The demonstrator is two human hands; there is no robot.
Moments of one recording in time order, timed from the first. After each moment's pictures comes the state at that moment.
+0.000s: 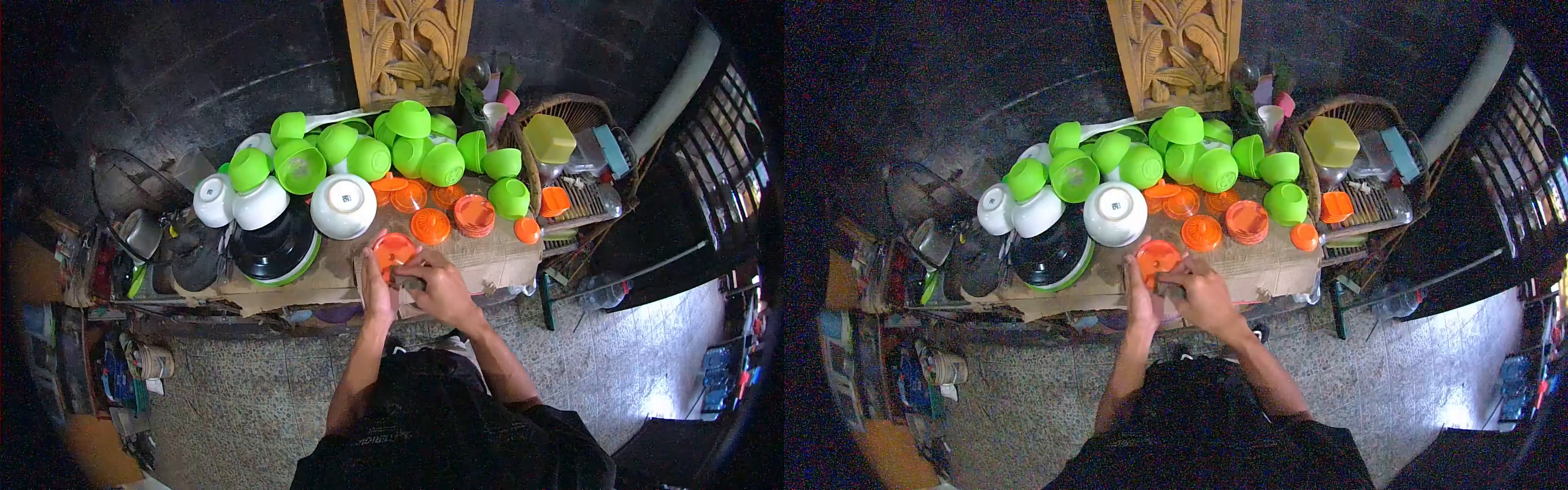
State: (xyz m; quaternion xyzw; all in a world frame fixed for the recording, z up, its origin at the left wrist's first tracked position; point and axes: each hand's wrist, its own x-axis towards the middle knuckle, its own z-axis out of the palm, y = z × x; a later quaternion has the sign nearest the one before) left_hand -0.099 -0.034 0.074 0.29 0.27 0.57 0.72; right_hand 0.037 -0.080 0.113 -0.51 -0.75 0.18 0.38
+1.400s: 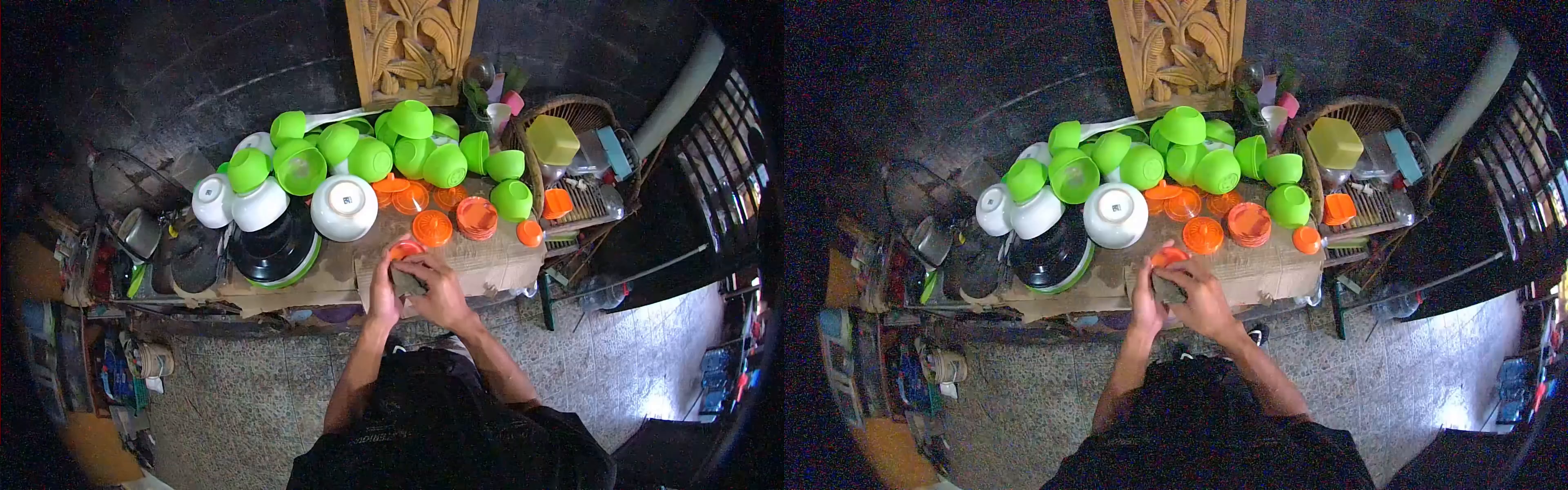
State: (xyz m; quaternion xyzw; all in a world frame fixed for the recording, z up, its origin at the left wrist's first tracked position) left_hand -0.098 -0.028 0.068 0.30 0.21 0.51 0.78; right_hand 0.031 -0.075 0.105 -0.51 -0.71 0.19 0.45
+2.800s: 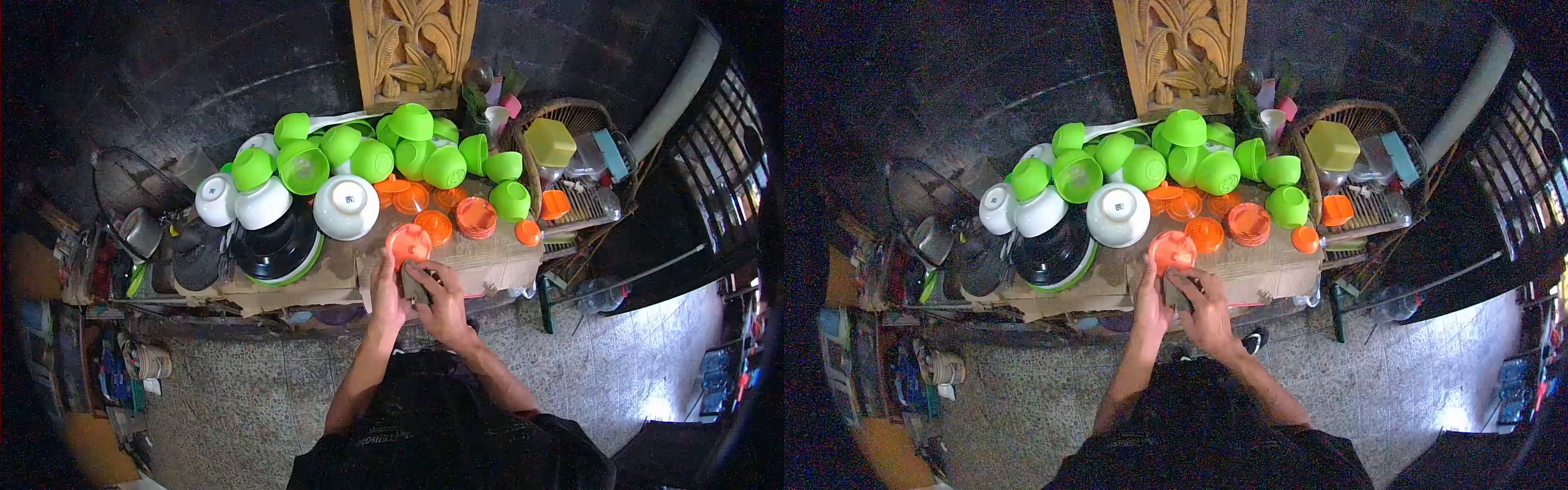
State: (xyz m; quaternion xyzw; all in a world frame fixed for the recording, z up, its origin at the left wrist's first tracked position) left_hand -0.096 -0.042 0.080 0.20 0.22 0.54 0.79; right_hand 0.021 -0.109 0.099 -0.57 -0.68 0.11 0.45
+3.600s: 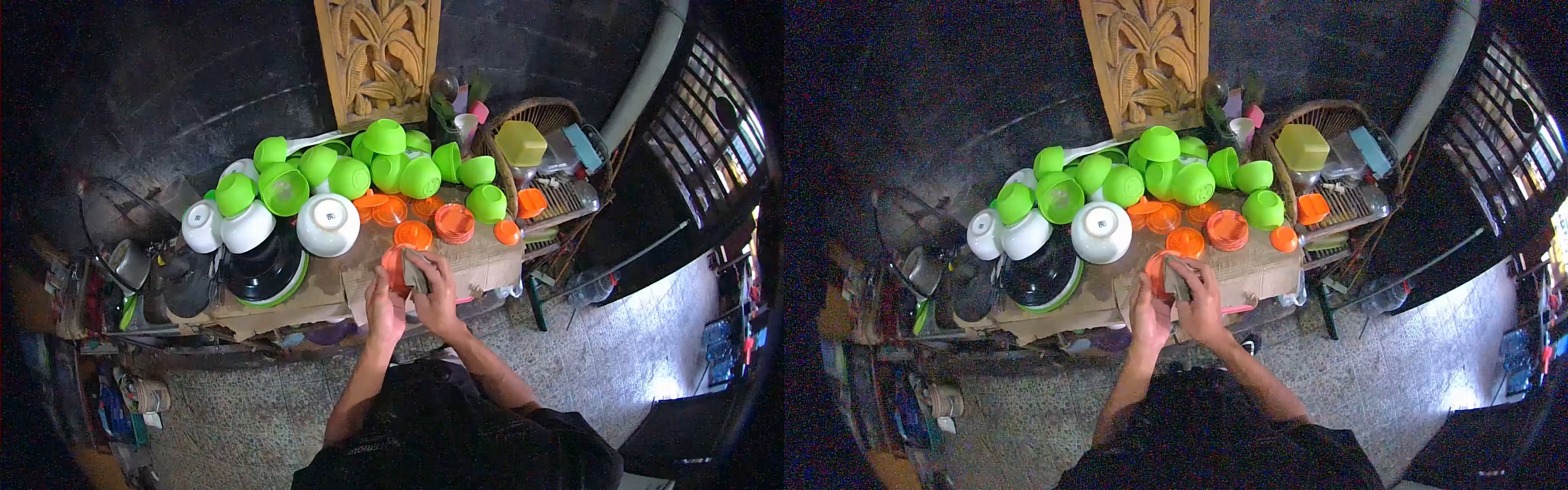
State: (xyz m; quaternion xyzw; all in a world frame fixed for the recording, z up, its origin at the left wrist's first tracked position) left_hand -0.087 -0.057 0.075 0.23 0.20 0.54 0.78; right_hand 0.027 -0.095 0.096 -0.56 -0.63 0.05 0.53
